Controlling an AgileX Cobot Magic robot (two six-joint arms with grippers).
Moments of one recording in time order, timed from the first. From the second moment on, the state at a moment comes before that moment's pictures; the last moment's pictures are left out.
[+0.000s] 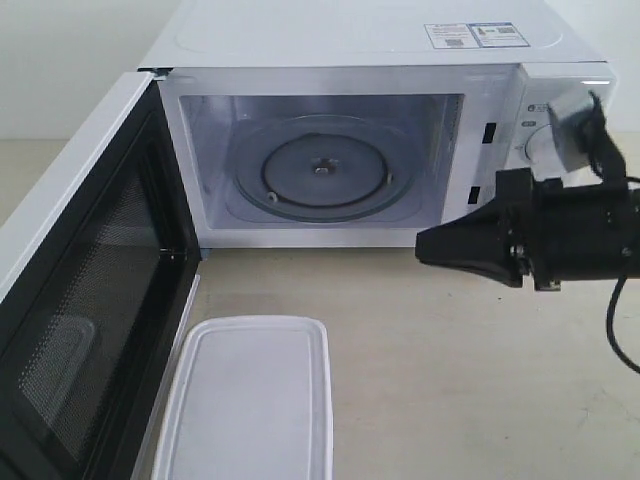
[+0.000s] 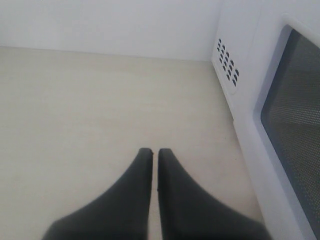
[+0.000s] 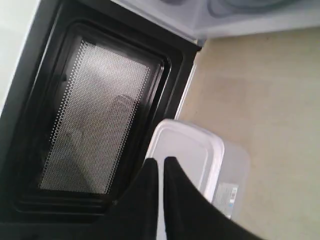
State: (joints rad) left arm 0.01 0.00 0.00 -0.03 0.34 -0.02; right arm 0.02 1.55 -0.63 -1.56 -1.07 1.88
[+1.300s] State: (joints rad) left arm 0.01 0.00 0.00 -0.03 0.34 -0.02; right arm 0.44 1.89 -0.61 -1.18 -0.87 1.77
